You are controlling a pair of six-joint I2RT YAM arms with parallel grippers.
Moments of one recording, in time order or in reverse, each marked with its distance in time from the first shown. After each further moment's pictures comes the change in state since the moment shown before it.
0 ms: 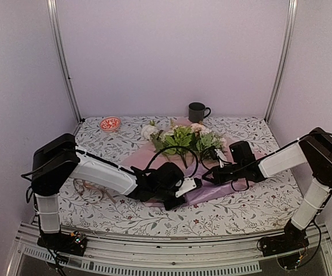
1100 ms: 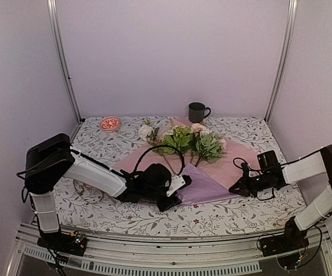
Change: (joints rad) left arm 0.048 -0.053 -0.161 0.183 0.071 -0.140; right arm -0.275 -0.191 -0.235 -0.227 -0.164 0.324
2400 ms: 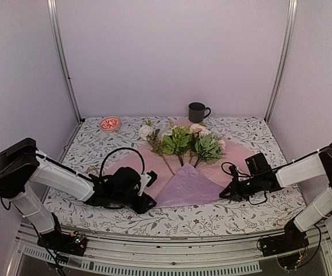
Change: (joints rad) left arm 0.079 -0.301 -0.351 0.004 0.015 -0.415; right arm 0.172 -0.022 0.003 -0.008 0.103 0.023
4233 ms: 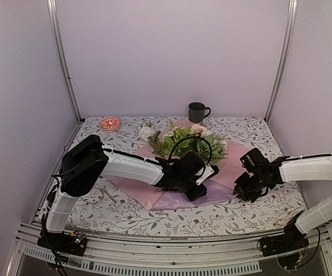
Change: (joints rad) left arm -0.105 0.639 0.959 -0.340 0.014 0.338; right arm 0.116 -0.145 0.132 -0.475 0.520 0.810
